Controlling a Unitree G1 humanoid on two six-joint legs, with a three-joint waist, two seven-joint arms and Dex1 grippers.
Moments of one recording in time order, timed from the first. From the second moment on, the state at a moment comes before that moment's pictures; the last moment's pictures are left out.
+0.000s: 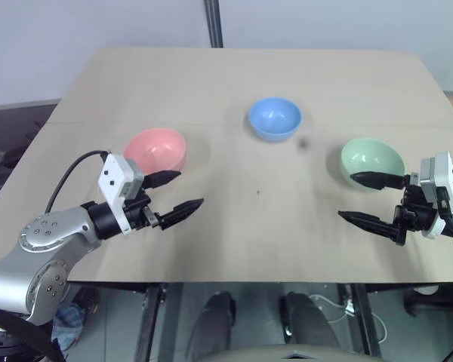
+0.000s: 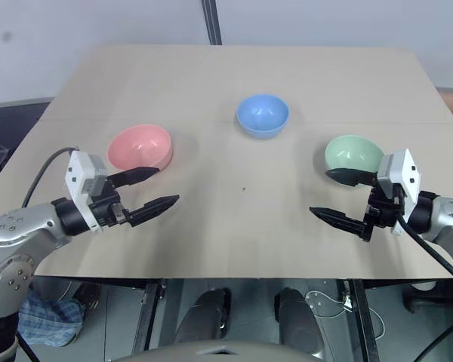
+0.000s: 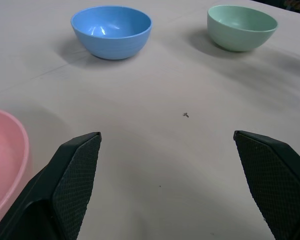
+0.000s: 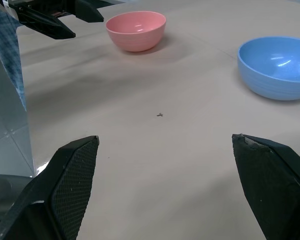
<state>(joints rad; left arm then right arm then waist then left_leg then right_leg) 0.00 0.79 0.35 -0.54 -0.69 0.65 -0.80 -0.03 -0.87 -0.33 -0.50 0.75 0.58 1.00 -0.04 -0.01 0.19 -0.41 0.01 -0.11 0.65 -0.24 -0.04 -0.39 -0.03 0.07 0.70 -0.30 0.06</state>
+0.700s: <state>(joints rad) -0.01 0.79 0.35 -0.53 -0.70 0.65 -0.80 -0.02 -0.87 -0.34 -0.50 0.76 0.58 1.00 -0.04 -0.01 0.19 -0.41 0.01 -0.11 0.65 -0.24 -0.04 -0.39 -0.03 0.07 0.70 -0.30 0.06</state>
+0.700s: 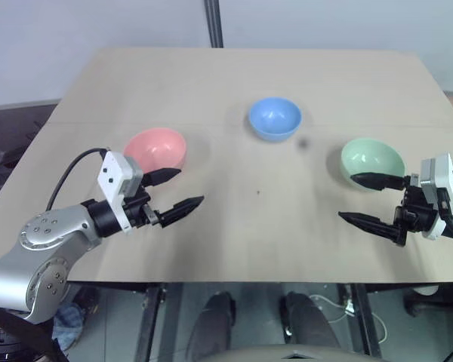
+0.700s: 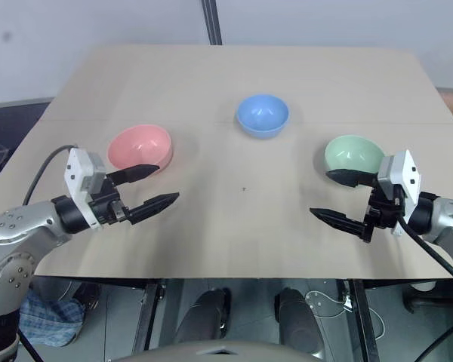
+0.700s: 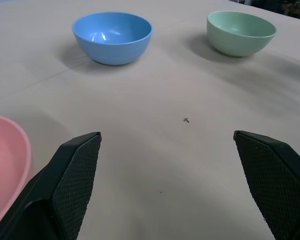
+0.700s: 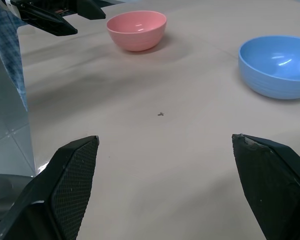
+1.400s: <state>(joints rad) -0.18 0.84 0.21 -0.22 -0.38 0.56 -0.68 -0.11 -0.88 -0.36 -0.55 0.87 0.62 0.92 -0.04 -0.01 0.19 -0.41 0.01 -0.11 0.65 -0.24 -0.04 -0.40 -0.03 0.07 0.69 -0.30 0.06</state>
